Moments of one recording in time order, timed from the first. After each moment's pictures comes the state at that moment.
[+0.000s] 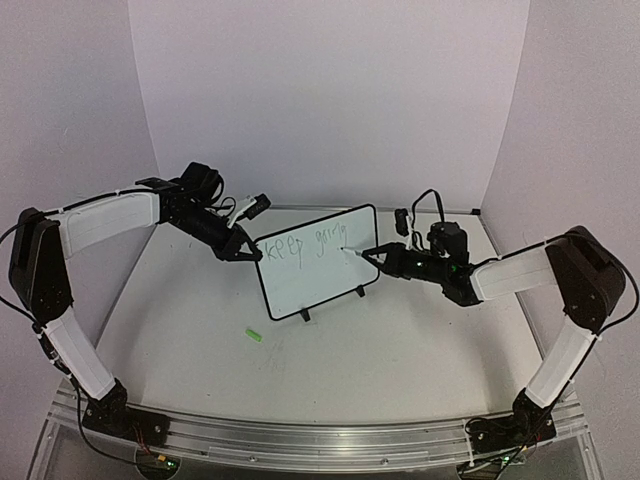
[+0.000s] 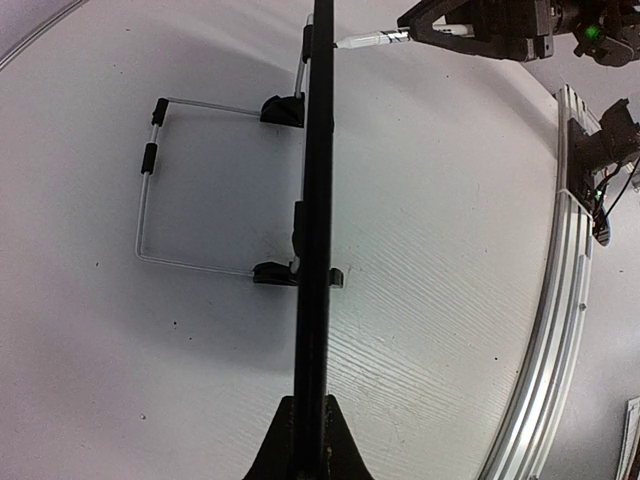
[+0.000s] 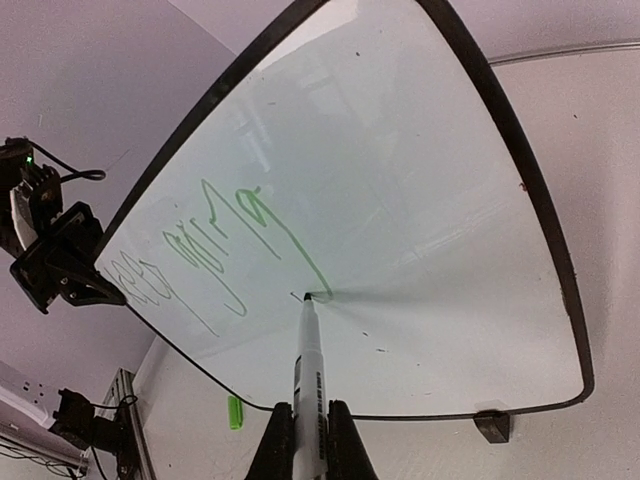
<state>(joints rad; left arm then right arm) -0.49 1.67 1.38 -0.68 0.60 0.32 0.51 1.73 0.81 0.65 -0.46 0.63</state>
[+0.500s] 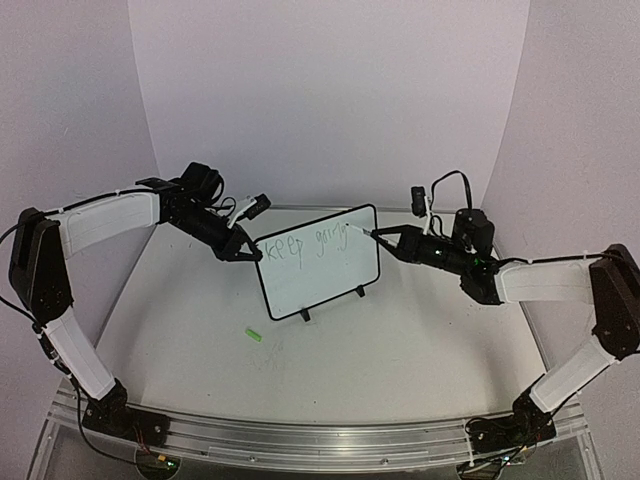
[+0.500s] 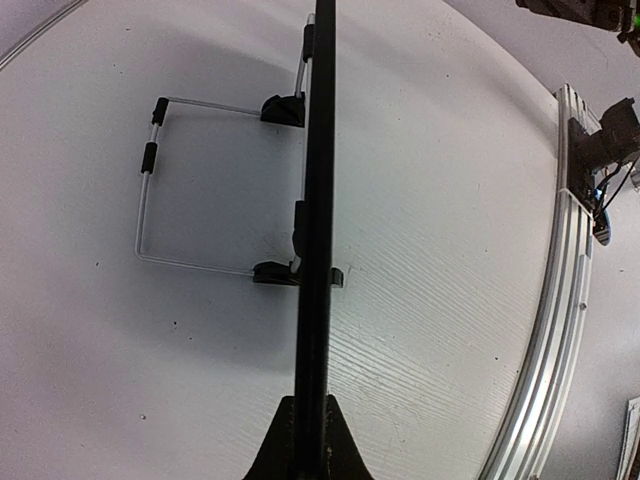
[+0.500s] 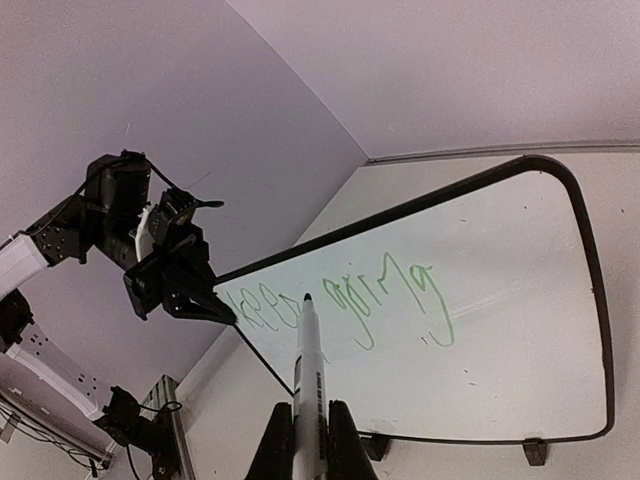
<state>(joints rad) -0.49 1.67 1.38 -0.68 0.60 0.32 0.51 1.53 0.76 0.68 -0.52 0.64</state>
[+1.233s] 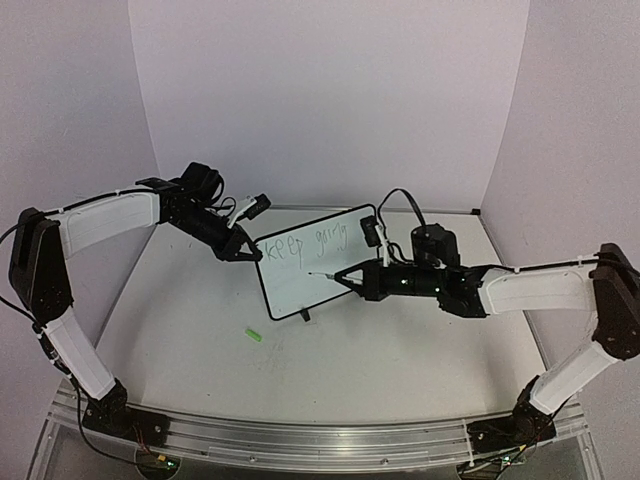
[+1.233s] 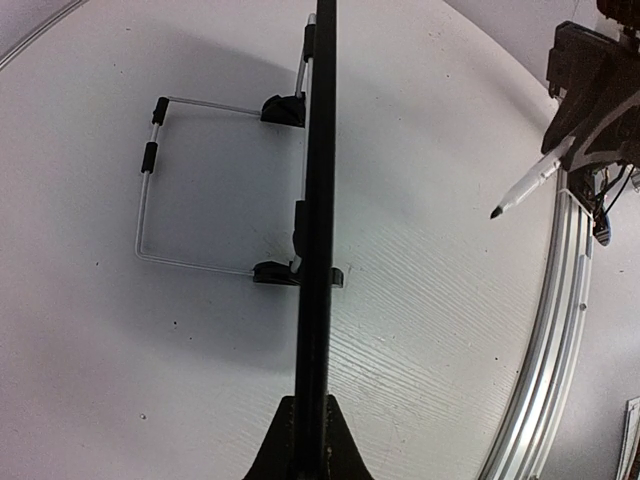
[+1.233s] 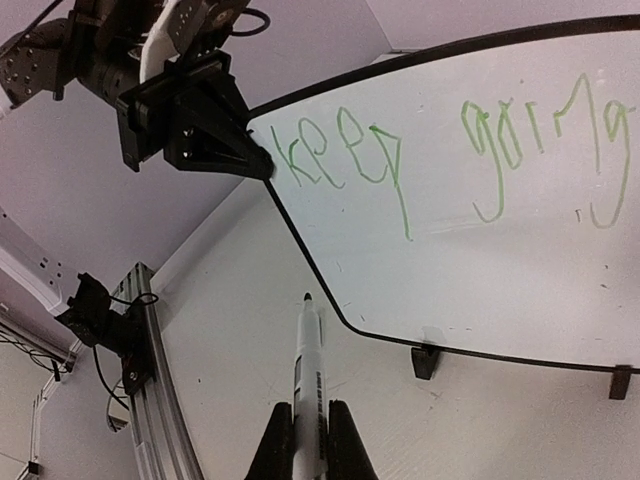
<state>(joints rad) -0.49 1.67 1.38 -0.68 0.60 0.32 0.78 1.53 0.83 0.38 -0.38 0.44</state>
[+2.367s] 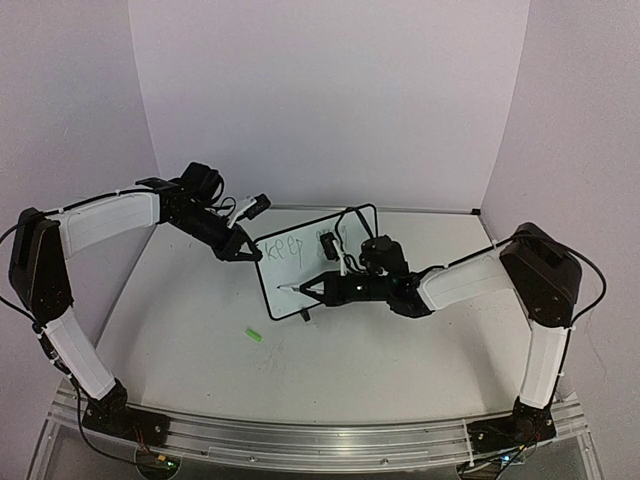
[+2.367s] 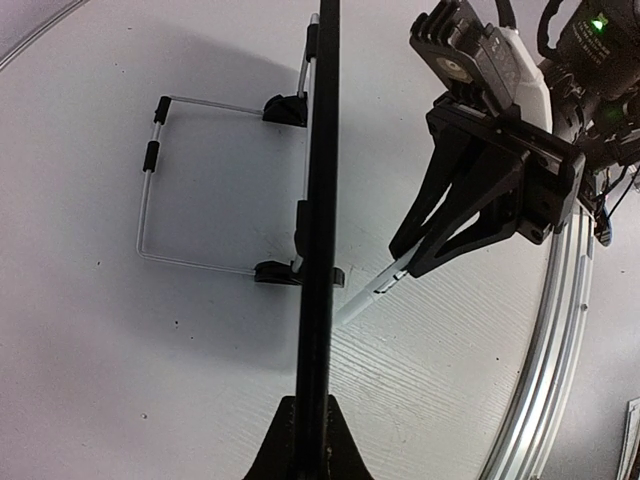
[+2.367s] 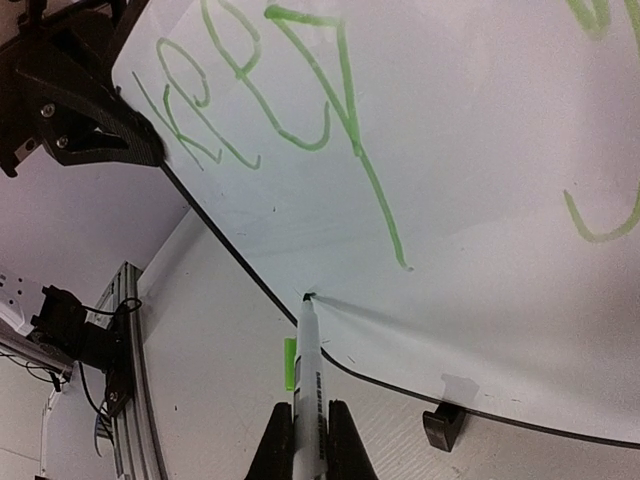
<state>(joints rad) -0.49 1.67 1.38 -0.68 0.59 0.32 0.82 1.95 1.05 0.53 -0.42 0.53</state>
